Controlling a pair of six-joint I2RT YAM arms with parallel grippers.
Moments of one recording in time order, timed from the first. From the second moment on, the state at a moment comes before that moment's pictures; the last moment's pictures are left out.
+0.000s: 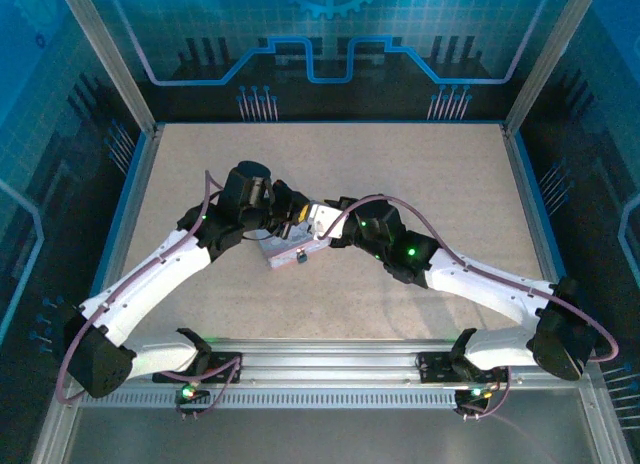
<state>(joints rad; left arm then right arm) -0.57 1.23 1.11 -0.46 0.24 -1.58 0.88 1.29 0.92 0.05 0.14 -0.75</state>
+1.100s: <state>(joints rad) -0.57 1.12 0.97 -0.03 0.52 -0.48 0.45 1.26 1.01 -0.11 -1.00 -0.14</state>
